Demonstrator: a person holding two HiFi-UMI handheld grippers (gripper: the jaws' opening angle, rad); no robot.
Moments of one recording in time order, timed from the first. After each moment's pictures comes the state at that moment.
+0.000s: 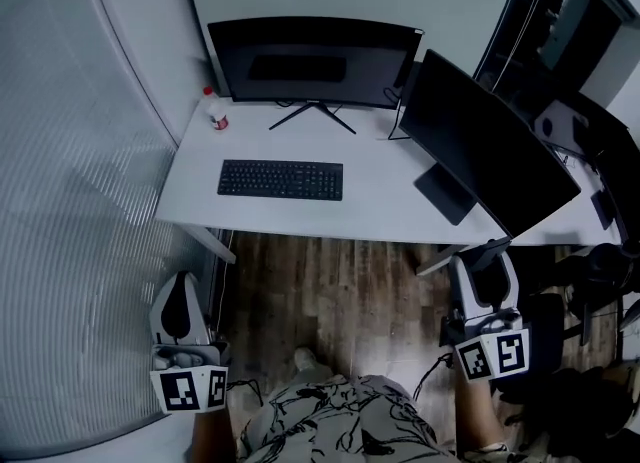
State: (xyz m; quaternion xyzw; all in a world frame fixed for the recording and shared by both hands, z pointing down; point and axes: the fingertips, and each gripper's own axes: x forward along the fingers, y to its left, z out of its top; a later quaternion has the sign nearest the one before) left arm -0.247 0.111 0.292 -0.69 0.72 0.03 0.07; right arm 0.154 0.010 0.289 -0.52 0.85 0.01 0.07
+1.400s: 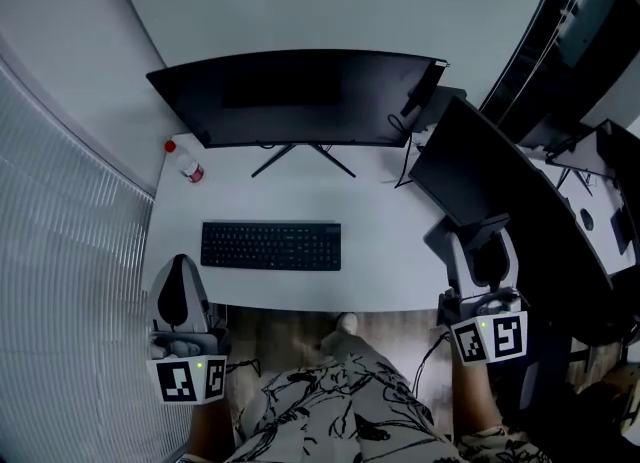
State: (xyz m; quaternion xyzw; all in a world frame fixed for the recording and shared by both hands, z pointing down) left arm -0.261 -0.193 0.287 -0.71 0.70 0.02 0.07; right arm 0.123 -0.287 0.303 -0.53 0.84 0.01 0.07
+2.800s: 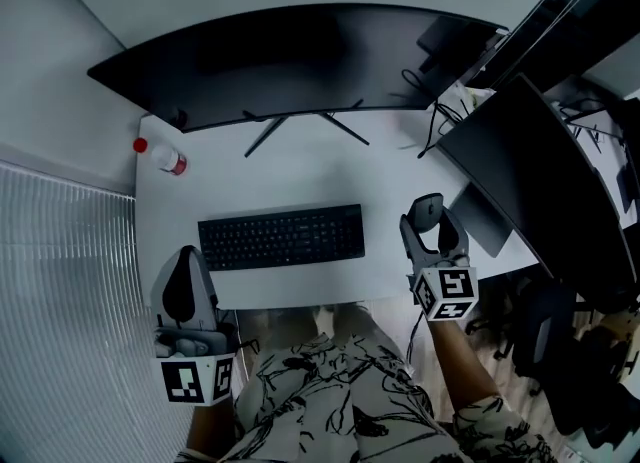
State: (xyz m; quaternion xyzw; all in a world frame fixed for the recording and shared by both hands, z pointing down) left arm -0.320 -0.298 0.362 -0.77 0.64 -0.01 -0.01; right arm 0.022 -0.365 0.537 -0.56 0.80 -0.14 -0.15
